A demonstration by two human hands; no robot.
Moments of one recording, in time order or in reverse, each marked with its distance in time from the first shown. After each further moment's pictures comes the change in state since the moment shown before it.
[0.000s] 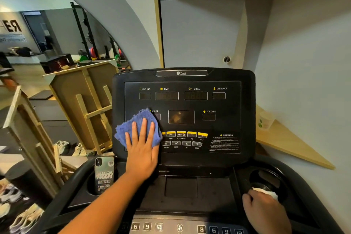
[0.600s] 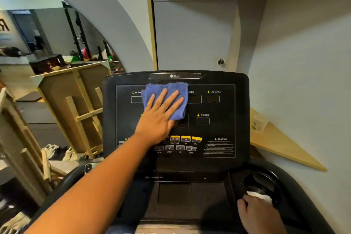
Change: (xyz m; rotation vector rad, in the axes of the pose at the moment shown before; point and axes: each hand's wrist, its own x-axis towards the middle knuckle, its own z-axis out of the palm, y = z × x) left_hand 0.121 0.047 -0.032 0.111 0.063 0.463; right_hand 0.012 0.000 -0.002 0.054 -0.067 0.087
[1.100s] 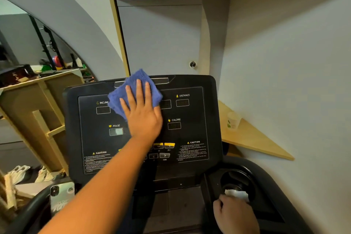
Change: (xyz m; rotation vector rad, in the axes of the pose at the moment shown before) left_hand 0.067 0.062 0.007 -0.067 0.170 -0.524; right_hand -0.009 -0.008 -0.030 0.154 -0.015 -0.071
